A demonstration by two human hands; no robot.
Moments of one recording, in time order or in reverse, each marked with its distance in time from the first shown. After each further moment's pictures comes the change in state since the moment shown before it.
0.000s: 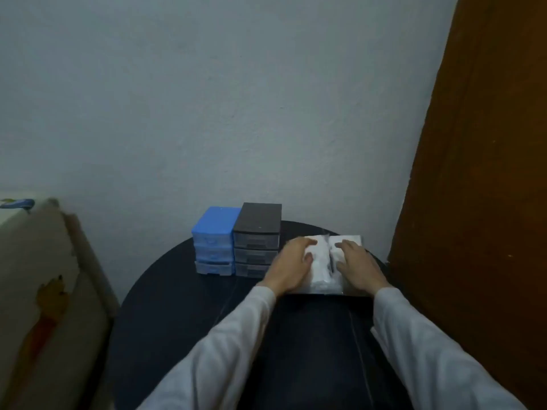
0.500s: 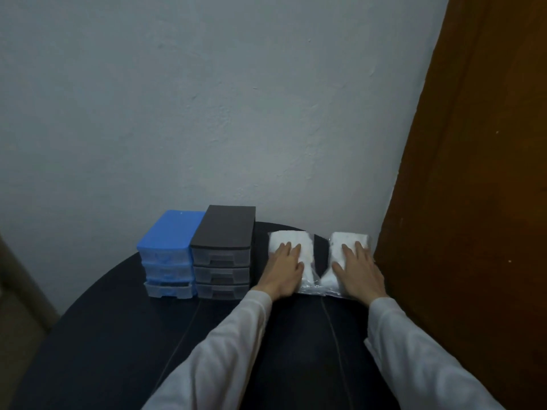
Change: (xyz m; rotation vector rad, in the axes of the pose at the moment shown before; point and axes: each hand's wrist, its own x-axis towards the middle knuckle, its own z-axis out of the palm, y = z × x) left_hand 0.076 -0.040 0.060 0.225 -0.253 -0.127; right_hand 0.056 0.053 0.027 -0.098 -0.008 0.224
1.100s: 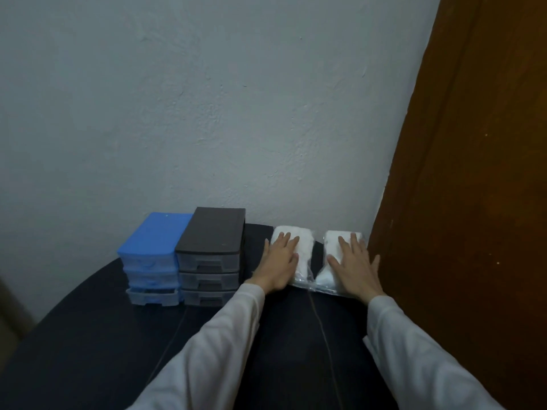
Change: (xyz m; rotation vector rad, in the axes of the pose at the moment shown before) left_hand 0.022 0.007 -0.006 -0.032 0.033 0.073; right_hand 0.015 0.008 -0.008 0.028 0.014 0.002
